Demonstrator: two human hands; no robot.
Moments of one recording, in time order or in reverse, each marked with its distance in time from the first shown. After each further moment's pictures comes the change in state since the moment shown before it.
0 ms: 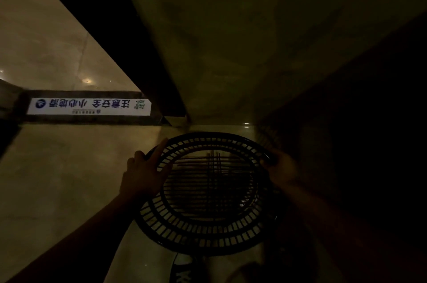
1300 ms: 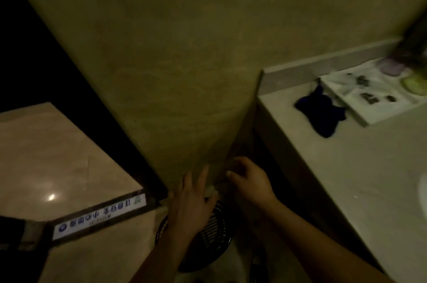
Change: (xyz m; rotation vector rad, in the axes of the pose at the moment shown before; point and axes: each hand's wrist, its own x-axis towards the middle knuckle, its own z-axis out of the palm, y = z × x) left_hand -0.303 0.267 -0.347 0.100 0.162 0.576; right_hand -0.379 -0.250 -0.340 0.277 0.347 -0.175
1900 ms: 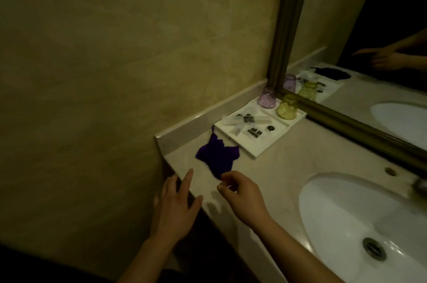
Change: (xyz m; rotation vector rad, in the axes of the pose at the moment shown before) left_hand 0.087 0.228 -0.031 0.007 0.006 0.315; right_hand -0.020 0.058 -0.224 0.165 0.360 0.028
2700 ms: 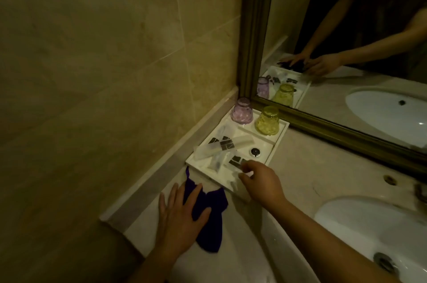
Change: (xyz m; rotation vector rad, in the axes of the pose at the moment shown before) left_hand 0.207 0.022 0.065 0.186 -0.149 0.260; right_hand 0.190 0.057 -0.067 -0.297 0.225 0.228
